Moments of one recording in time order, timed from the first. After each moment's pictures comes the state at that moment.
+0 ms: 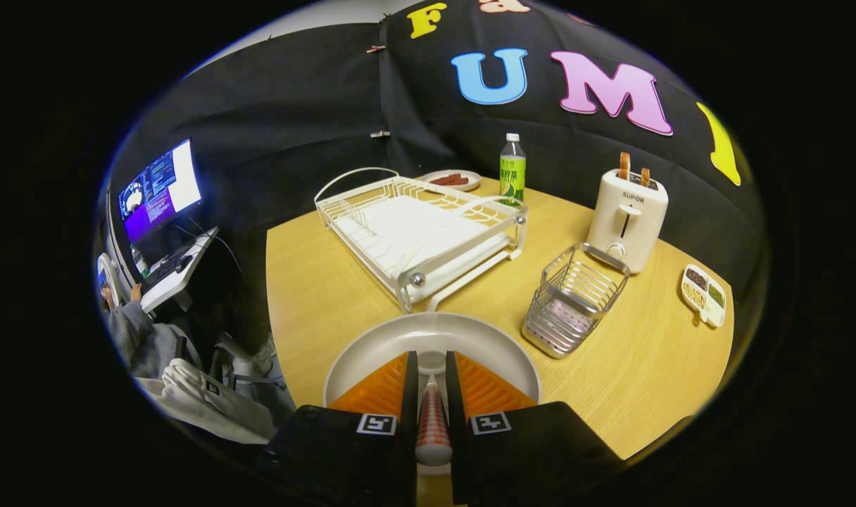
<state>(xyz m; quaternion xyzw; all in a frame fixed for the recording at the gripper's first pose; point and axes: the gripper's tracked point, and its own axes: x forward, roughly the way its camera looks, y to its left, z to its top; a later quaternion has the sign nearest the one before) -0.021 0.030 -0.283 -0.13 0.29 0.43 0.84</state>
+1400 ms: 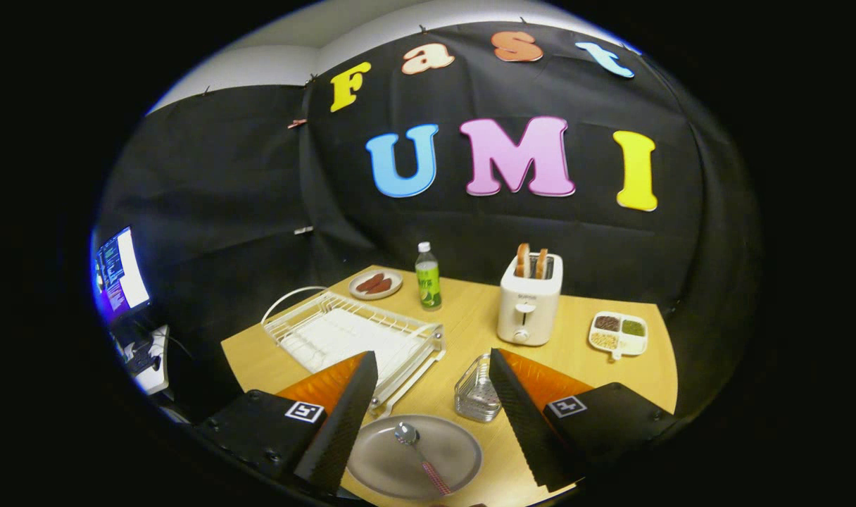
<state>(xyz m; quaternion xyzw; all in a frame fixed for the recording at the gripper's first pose) 0.036 0.010 -0.065 -0.03 0.12 0.25 0.96</state>
